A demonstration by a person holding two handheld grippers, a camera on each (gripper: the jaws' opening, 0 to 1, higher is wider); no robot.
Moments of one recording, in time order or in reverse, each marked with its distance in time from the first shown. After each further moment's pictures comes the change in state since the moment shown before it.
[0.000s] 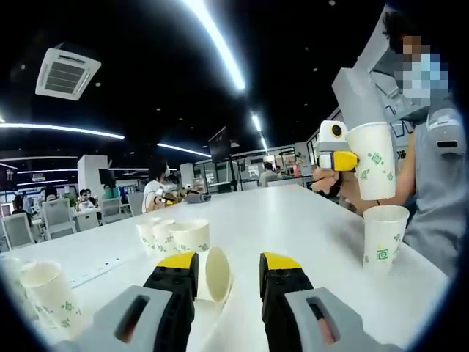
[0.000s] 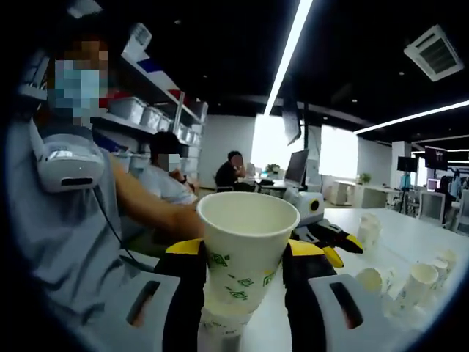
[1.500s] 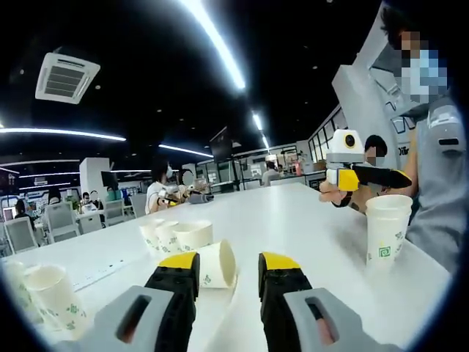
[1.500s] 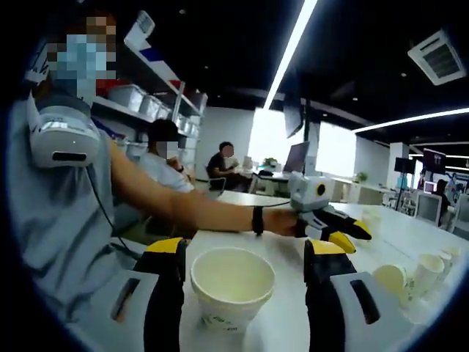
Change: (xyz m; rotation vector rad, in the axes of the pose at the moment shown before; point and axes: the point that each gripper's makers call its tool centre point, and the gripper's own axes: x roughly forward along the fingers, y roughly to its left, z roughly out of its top) left arm 0.001 -0.005 0.001 0.020 0.002 0.016; right arm 0.013 0.007 -0.025 -0.049 0.038 -0.034
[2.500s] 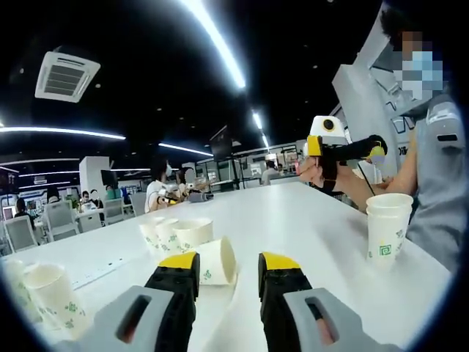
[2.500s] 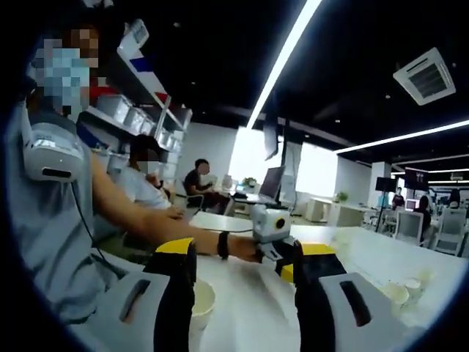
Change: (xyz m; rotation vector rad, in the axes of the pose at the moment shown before) left arm 0.000 0.001 -0.003 -0.005 0.006 -0.001; right arm -0.022 -0.057 0.048 -0.045 -0.107 -0.116
